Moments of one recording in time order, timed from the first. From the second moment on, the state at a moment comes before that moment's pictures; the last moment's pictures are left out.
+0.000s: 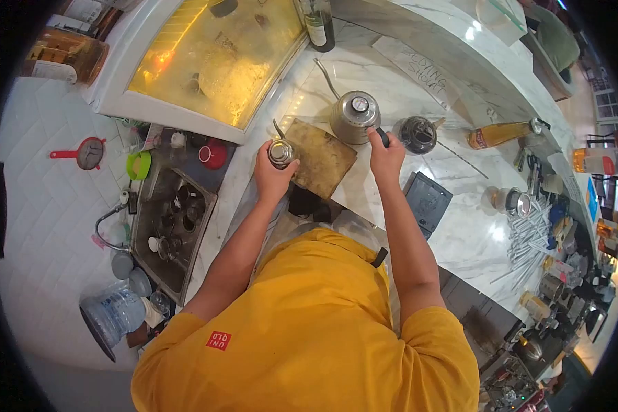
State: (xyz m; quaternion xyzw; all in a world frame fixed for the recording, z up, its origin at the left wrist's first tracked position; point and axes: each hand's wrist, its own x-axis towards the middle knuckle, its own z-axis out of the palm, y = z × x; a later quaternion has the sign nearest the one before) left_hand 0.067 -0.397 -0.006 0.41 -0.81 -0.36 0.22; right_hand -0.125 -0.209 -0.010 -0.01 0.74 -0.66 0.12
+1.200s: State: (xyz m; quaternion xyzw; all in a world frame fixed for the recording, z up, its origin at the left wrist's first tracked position) left_hand 0.014 -0.444 0.042 0.33 -0.84 -0.36 0.25; right_hand -0.132 -0.210 -0.018 -0.08 0.79 -0.60 0.04
